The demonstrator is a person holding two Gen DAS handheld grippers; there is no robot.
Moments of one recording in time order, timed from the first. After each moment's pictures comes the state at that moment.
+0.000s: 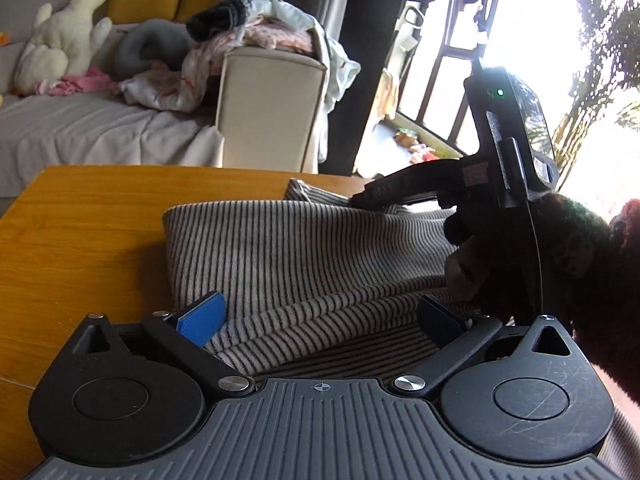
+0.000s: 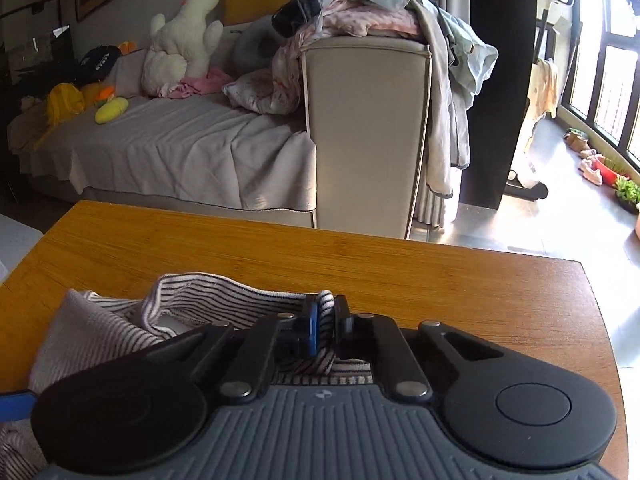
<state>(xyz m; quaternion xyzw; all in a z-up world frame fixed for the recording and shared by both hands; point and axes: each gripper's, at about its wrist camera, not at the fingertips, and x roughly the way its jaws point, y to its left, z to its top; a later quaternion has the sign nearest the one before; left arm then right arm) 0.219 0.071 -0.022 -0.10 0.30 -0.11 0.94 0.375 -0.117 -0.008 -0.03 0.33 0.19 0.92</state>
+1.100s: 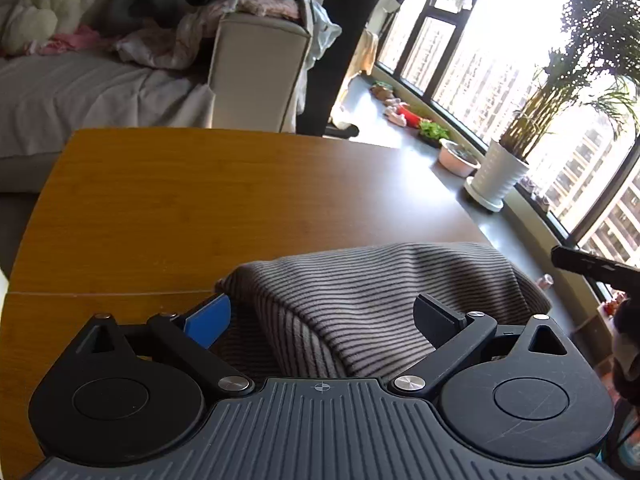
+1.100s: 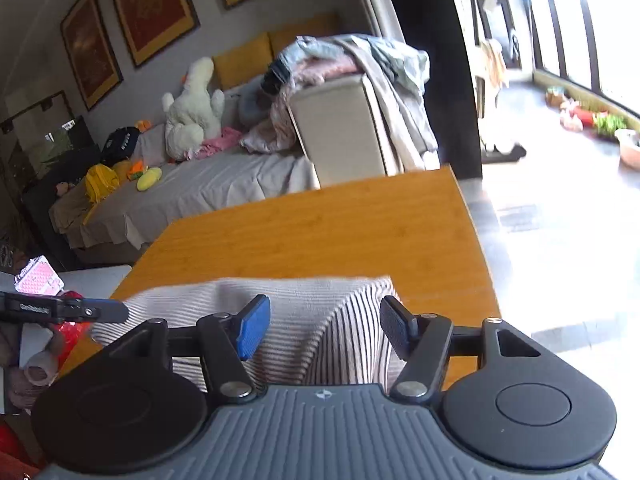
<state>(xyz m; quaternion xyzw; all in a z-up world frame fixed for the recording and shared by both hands) 0.153 0.106 0.030 -0.11 0.39 -0.16 0.90 0.153 -0.276 0.025 0.10 0.34 0.20 0.91</state>
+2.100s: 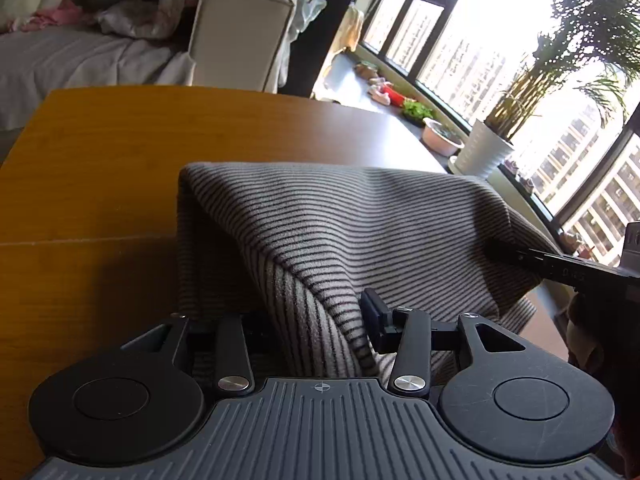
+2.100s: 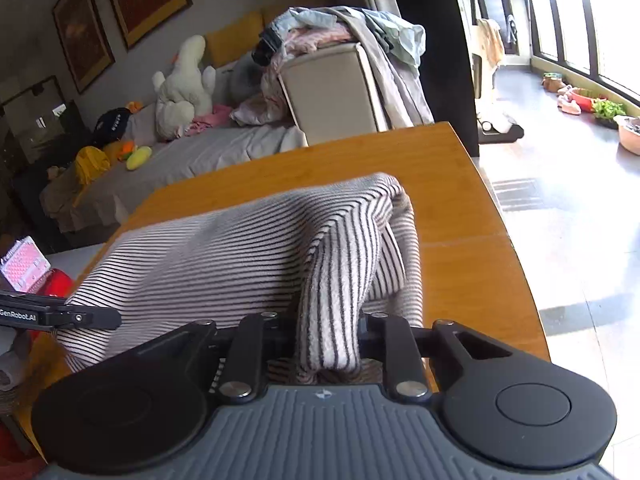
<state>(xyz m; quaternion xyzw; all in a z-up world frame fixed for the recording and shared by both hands) 0.140 0.092 -0.010 -0.11 0.41 -0.17 0.89 0.145 -0.265 -0.018 0.08 0.34 0.18 0.92</state>
